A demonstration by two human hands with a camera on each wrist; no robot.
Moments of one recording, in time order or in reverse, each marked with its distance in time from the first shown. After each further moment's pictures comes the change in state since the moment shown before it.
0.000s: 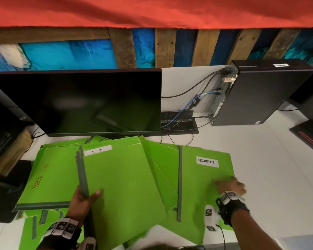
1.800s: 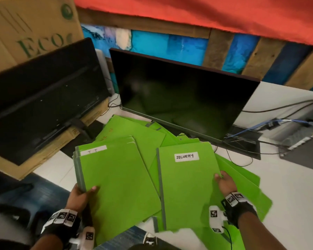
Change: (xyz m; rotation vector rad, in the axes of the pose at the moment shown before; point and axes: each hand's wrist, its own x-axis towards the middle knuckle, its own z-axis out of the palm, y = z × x) left_hand -0.071 -0.062 -0.137 -0.147 0.478 -0.193; right_hand -0.082 -0.126 0.075 0.087 -0.459 -0.606
